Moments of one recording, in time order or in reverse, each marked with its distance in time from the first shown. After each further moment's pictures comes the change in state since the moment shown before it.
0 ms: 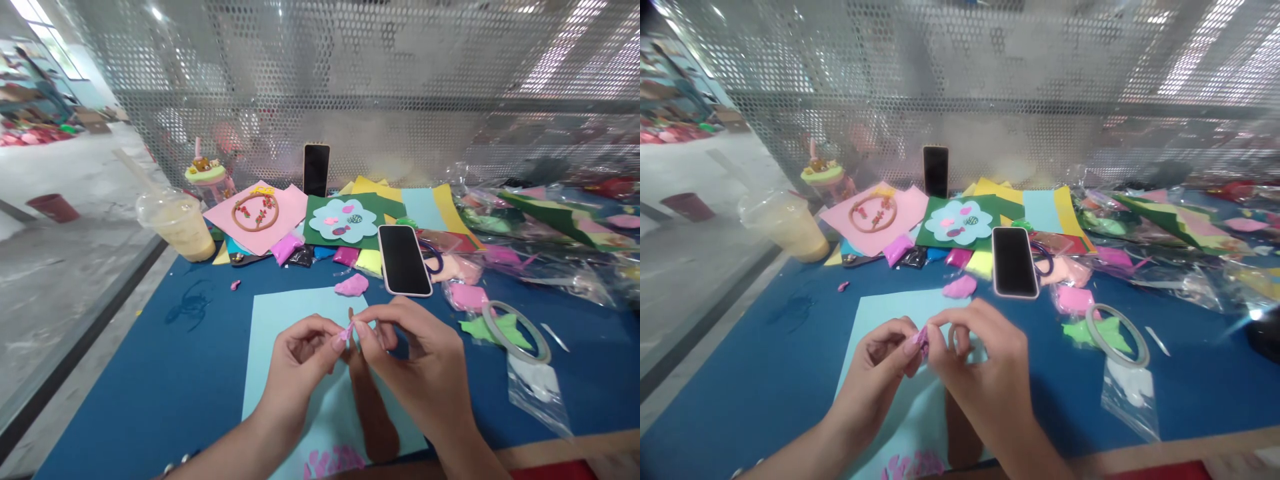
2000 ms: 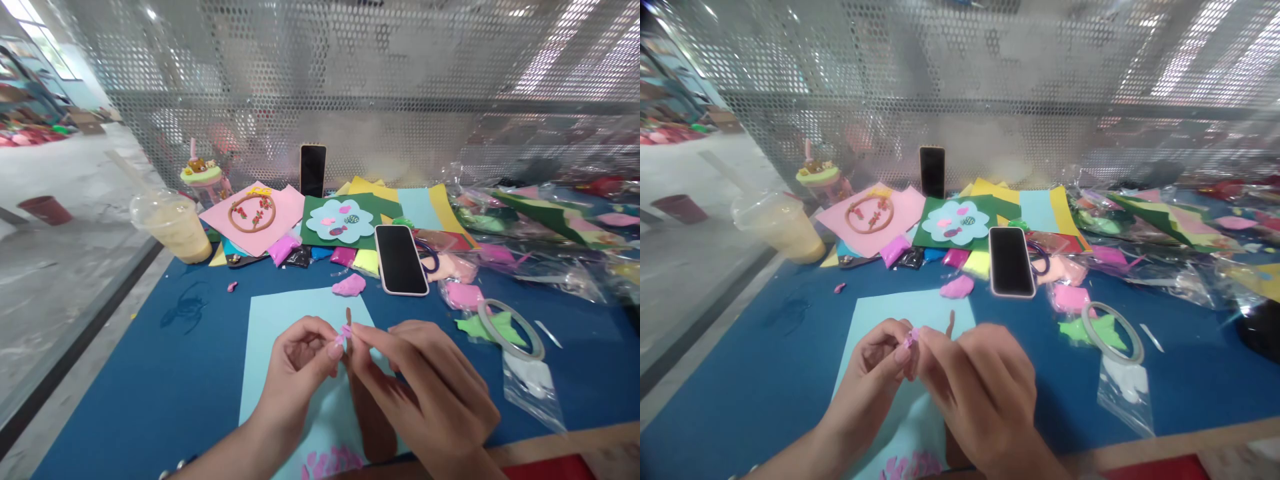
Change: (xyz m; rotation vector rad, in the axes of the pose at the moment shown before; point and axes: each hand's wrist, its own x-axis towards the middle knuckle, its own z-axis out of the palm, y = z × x) left_hand -0.002 -0.001 0.001 -0.017 -0.014 -0.024; right_hand -0.013 0.000 -0.003 -0.453 0.206 -0.543
